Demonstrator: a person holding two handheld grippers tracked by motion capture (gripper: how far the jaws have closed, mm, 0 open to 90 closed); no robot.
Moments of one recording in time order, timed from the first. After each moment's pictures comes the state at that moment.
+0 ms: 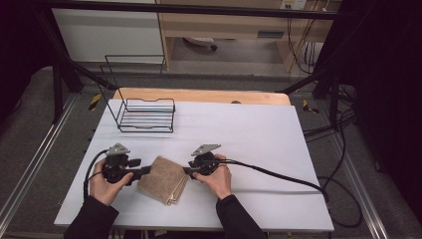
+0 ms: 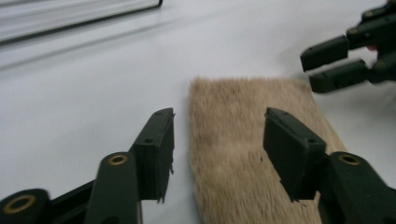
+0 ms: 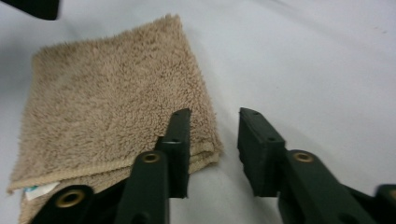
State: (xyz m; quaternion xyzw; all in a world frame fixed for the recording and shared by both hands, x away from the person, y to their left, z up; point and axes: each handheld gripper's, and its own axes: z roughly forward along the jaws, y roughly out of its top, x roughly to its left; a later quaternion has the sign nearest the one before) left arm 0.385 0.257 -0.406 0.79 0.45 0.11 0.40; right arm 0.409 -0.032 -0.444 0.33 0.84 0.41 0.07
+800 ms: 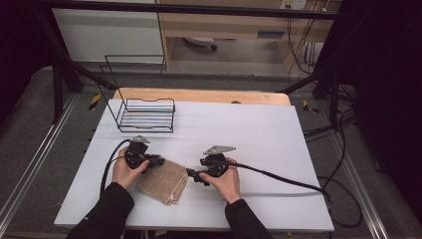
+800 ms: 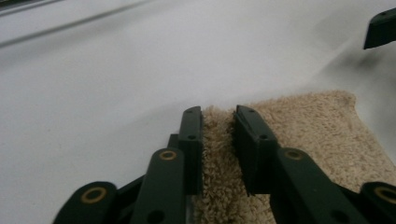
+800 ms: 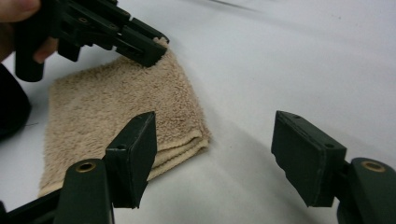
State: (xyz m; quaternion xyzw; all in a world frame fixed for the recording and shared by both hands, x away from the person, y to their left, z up) left arm 0.440 0.231 -0.445 0.82 0.42 0.04 0.38; right arm 0.399 -0.056 -0.442 0.40 0.80 0.45 0.05
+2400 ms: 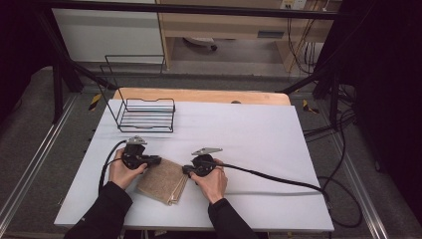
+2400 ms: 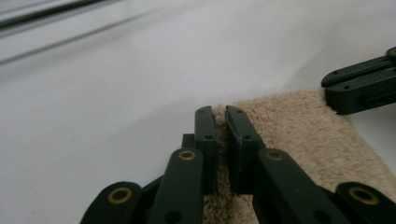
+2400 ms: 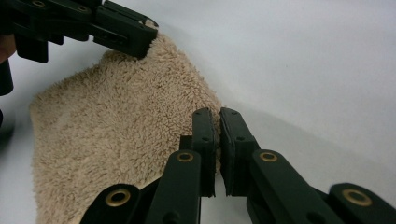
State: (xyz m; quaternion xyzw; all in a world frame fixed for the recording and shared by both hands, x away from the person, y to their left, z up) left arm 0.429 0.237 -0.435 0.82 0.41 0.06 0.39; right arm 0.400 -0.021 -0.454 0.44 0.79 0.43 0.03
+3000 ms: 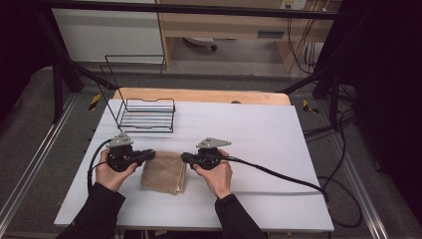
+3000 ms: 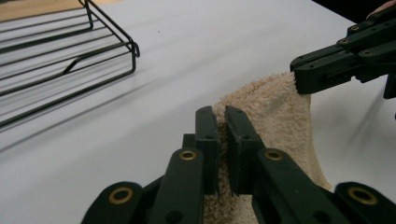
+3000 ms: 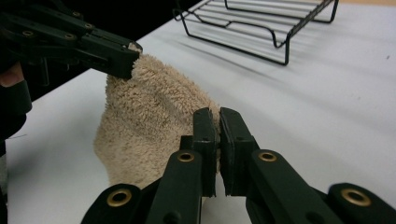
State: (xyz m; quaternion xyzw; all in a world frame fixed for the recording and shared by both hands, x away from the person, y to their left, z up) left arm 0.395 0.249 -0.388 0.79 0.37 0.12 0.47; right arm 0.403 -0.035 -0.413 0.36 0.77 0.52 0.07
